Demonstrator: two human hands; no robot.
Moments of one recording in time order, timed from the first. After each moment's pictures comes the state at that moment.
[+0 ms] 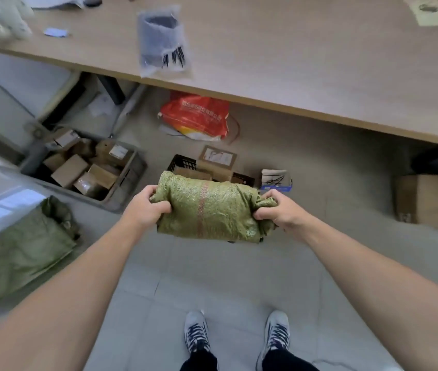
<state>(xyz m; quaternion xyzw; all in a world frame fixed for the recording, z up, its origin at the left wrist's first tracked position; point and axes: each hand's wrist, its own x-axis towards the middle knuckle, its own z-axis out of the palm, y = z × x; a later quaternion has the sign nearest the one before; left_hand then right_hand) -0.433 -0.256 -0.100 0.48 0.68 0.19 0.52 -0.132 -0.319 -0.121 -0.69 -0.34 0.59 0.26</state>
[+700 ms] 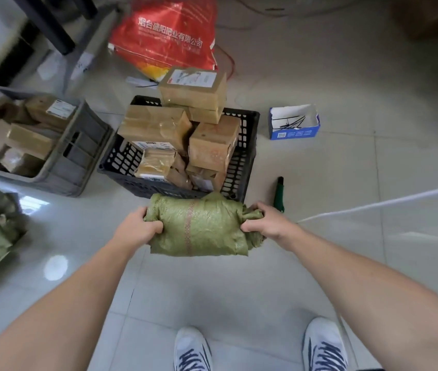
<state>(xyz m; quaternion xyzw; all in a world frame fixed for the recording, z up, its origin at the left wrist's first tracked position) -0.407 -0.269 -0.502 0.50 0.74 0.04 0.45 -0.122 -0.343 -0.549 -0.67 -0.33 0.62 0.23</state>
